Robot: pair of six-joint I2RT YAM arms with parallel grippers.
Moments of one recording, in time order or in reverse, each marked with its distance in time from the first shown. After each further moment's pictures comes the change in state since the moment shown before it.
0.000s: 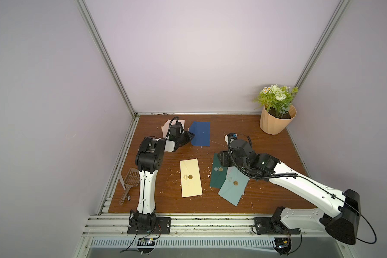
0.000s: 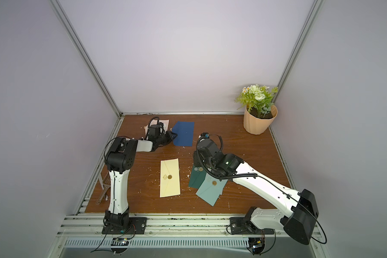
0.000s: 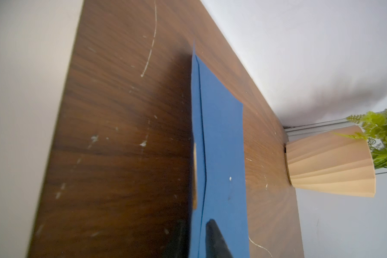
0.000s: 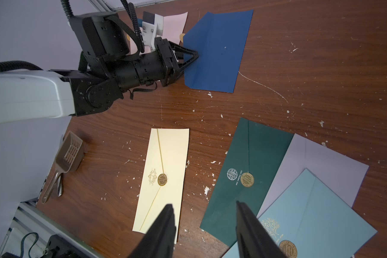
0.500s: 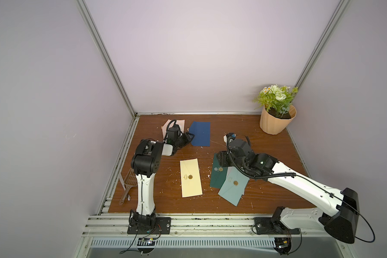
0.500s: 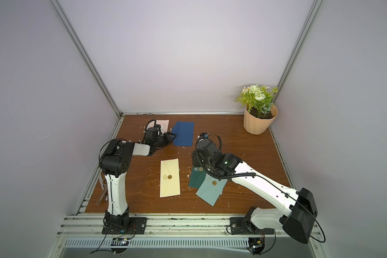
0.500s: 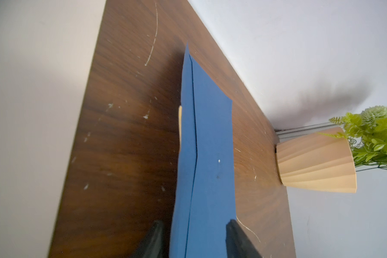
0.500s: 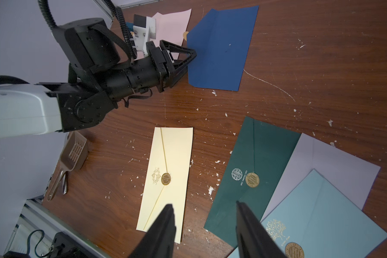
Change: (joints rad) left arm 0.000 -0.134 -0.161 0.066 -0.023 -0.019; right arm 0.003 0.015 0.000 0.015 -0.012 0.010
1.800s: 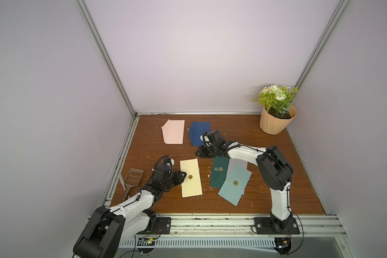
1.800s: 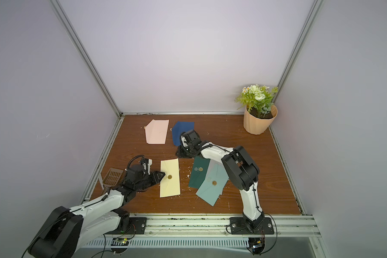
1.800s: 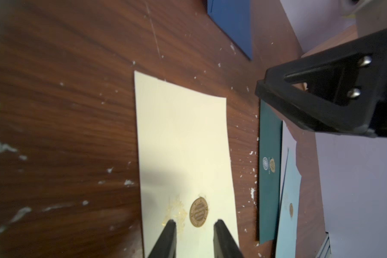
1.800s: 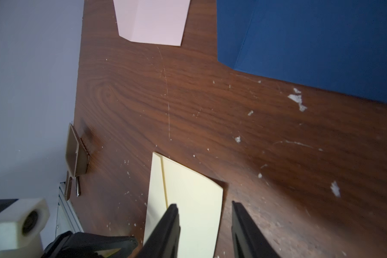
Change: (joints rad) left arm -0.176 -1.033 -0.933 -0.281 -0.154 0.048; right arm -0.176 0.770 0.266 0.385 -0.559 -0.011
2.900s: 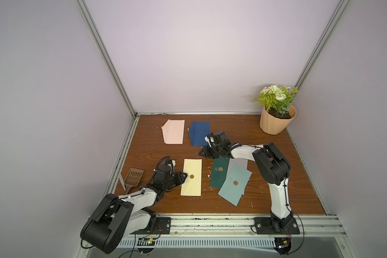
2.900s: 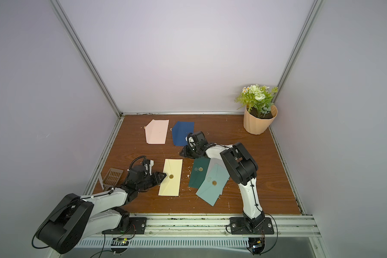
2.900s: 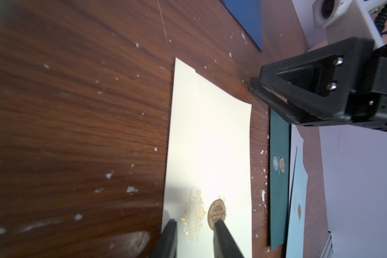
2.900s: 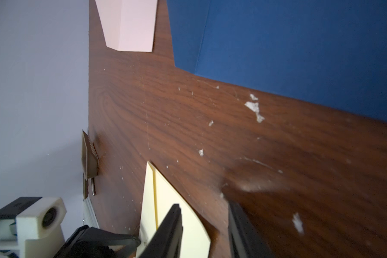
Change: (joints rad) left arm -0.001 0.124 -0.011 0.142 0.008 -0.002; right arm -0.093 0.055 -0.100 0.193 -0.161 0.065
